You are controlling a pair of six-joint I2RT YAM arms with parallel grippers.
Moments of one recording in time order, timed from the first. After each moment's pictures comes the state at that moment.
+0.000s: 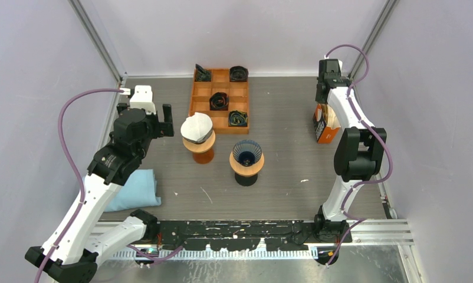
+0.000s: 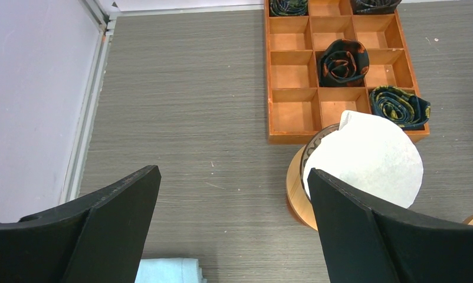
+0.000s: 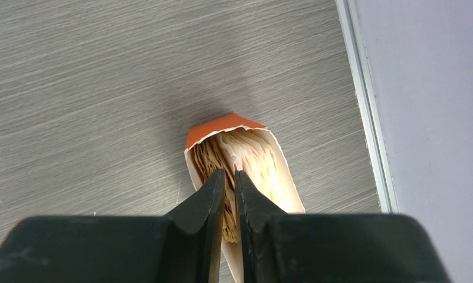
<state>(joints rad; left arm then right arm) -0.46 0.89 1.13 -0.57 -0.45 -0.10 -0.01 1.87 1.63 -0.60 0.37 0.11</state>
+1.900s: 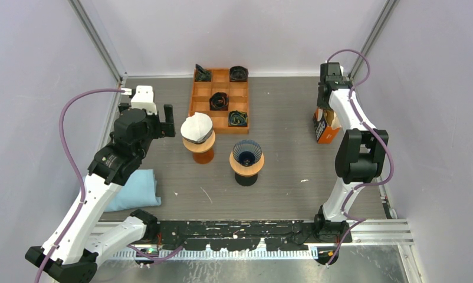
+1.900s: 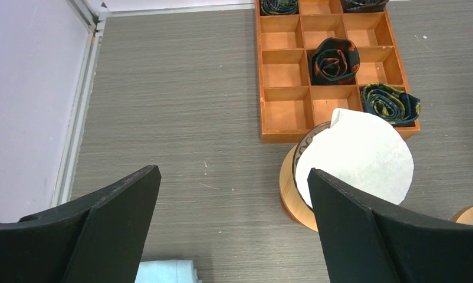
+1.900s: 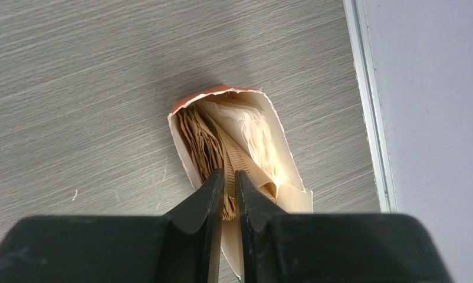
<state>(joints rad) -0.46 0.89 1.13 -0.57 -0.42 -0.10 -0.02 1.84 1.59 -0.66 0.35 0.11</state>
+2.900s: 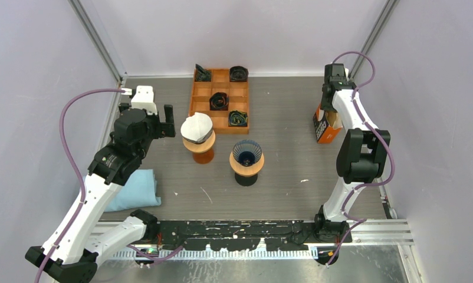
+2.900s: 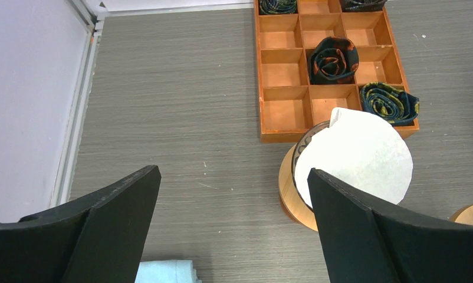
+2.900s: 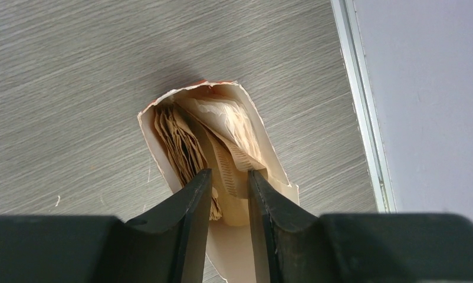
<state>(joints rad) -0.46 0.89 1.12 -0.56 -0.42 -0.10 -0.06 1.84 1.58 -0.68 0.36 0.13</state>
